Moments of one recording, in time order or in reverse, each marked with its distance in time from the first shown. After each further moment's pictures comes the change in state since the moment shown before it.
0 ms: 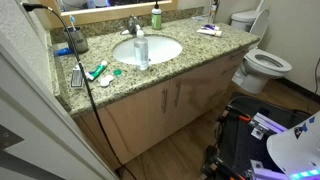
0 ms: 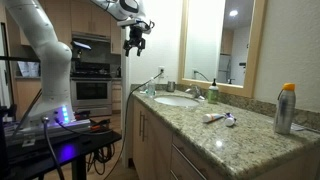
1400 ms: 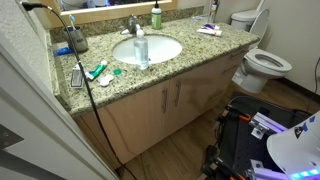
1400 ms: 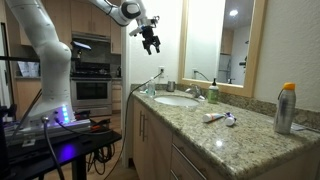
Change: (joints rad) arm -0.021 0.059 -0.004 -0.043 0.066 0.697 0.319
